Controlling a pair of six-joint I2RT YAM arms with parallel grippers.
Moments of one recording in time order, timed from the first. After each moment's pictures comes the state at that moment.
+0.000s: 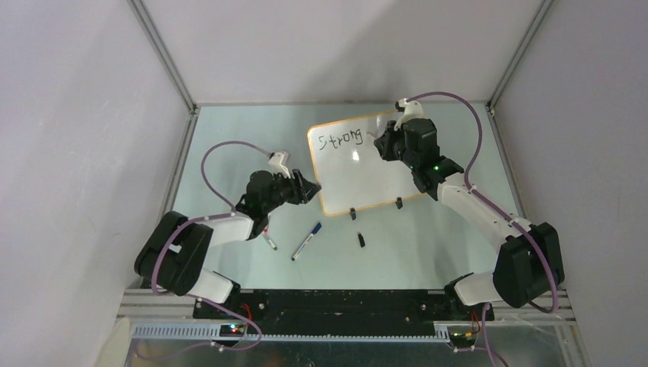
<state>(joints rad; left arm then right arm) -0.43 1.44 0.47 0.69 0.29 -0.50 0.46 1.39 1.08 -0.02 0.04 0.29</state>
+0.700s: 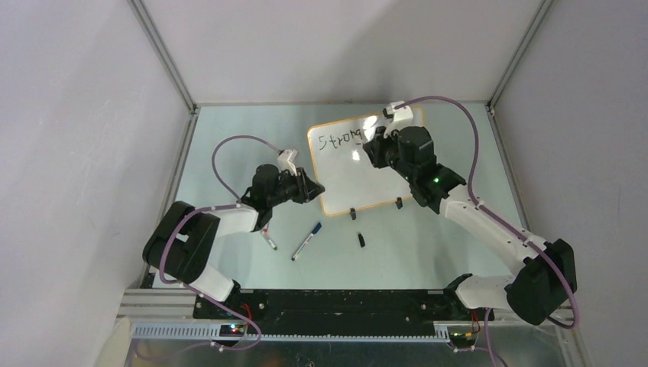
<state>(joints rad) -0.43 1.54 0.56 0.63 0.43 -0.50 0.58 1.28 1.08 -0.05 0.09 0.24</state>
